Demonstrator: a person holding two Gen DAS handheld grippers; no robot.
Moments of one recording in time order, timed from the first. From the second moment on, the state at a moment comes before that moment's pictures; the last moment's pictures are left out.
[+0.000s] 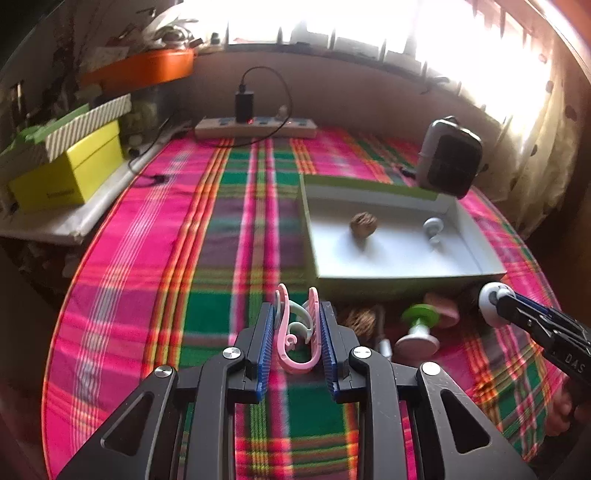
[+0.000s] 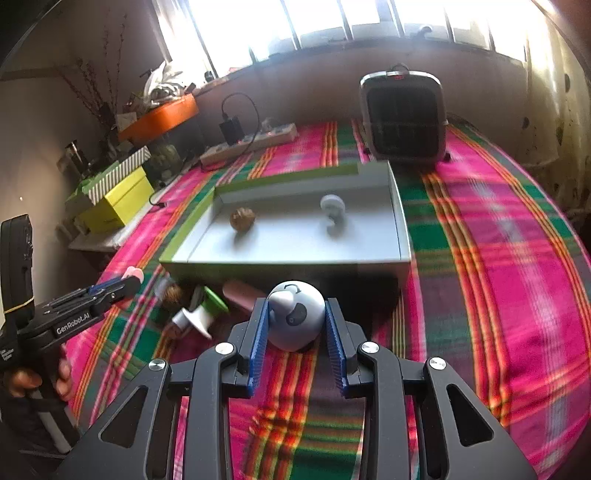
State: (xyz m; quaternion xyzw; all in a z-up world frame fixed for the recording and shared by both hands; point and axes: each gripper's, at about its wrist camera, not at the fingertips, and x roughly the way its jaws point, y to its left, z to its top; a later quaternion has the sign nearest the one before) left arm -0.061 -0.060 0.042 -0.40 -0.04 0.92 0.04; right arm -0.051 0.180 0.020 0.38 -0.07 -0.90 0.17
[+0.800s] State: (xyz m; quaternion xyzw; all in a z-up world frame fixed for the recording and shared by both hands) left arm -0.136 -0.024 0.040 -0.41 -0.02 0.91 0.10; right arm -0.168 0.142 0.031 0.41 -0.06 -0.88 0.23
